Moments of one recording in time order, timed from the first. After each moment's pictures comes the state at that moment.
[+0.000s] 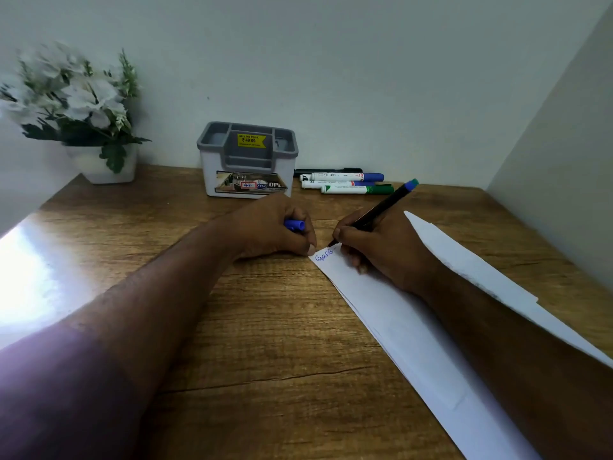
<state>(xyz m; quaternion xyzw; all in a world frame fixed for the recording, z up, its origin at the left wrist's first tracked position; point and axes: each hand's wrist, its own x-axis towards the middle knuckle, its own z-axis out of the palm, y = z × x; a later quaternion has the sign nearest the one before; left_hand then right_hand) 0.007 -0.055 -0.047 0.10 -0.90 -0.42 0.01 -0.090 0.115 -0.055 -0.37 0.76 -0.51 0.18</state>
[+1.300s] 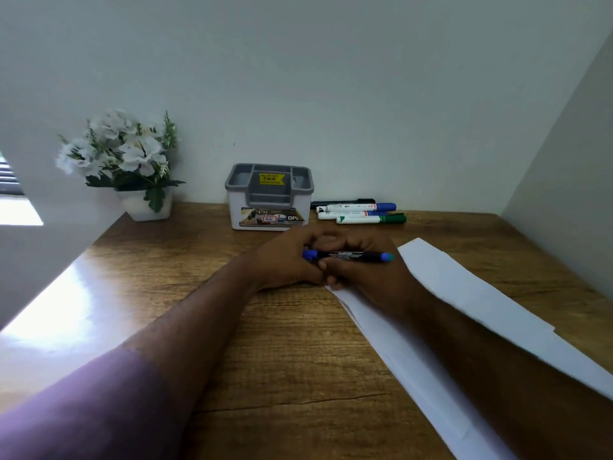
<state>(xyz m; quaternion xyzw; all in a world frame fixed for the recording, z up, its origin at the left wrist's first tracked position) 0.008 -0.059 -0.054 0.07 -0.89 -0.45 0.06 -0.083 0.094 -0.064 -0.46 0.64 -0.58 0.19</state>
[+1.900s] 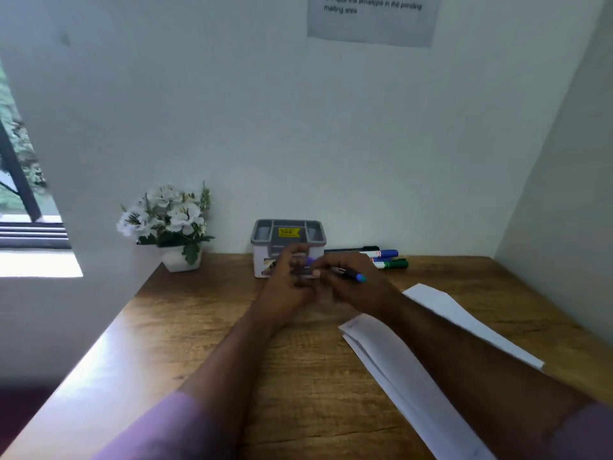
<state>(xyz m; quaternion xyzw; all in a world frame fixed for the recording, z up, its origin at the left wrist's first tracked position) 0.031 -0.069 -0.057 0.12 -0.76 -0.57 0.28 -0.073 0.059 -0.020 -0.57 0.70 -0.43 0.04</state>
